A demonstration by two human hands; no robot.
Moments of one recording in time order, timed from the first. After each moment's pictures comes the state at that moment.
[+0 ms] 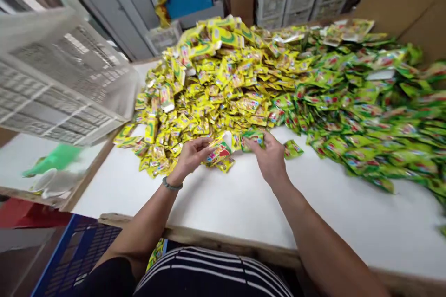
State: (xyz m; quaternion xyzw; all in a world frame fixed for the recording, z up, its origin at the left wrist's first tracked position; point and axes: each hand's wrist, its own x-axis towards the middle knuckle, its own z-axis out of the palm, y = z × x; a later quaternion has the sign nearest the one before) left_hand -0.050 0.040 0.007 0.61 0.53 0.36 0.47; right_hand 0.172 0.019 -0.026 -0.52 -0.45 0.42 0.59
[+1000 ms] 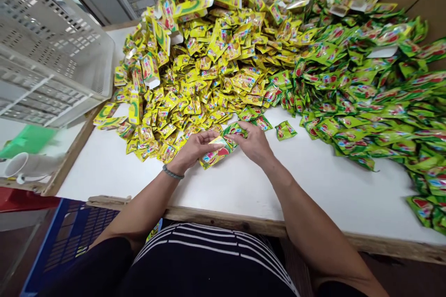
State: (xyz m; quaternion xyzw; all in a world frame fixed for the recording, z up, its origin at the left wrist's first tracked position) left_hand -0.024 0.019 -0.012 0.42 0.46 0.32 0.71; right_hand 0.178 0.019 -0.022 -0.57 -0.60 0.38 0.42
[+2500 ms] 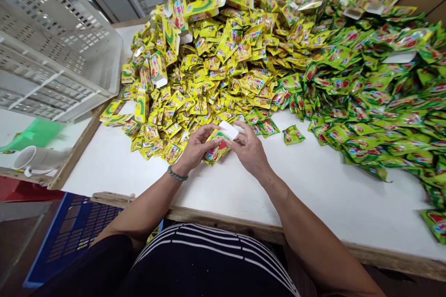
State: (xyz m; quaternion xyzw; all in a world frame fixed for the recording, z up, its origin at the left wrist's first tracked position) left_hand -0.020 0.016 -0.011 0.49 0.40 0.45 0.63; right_hand 0.146 -0.001 -0.030 -0.48 -0.52 0.52 0.48
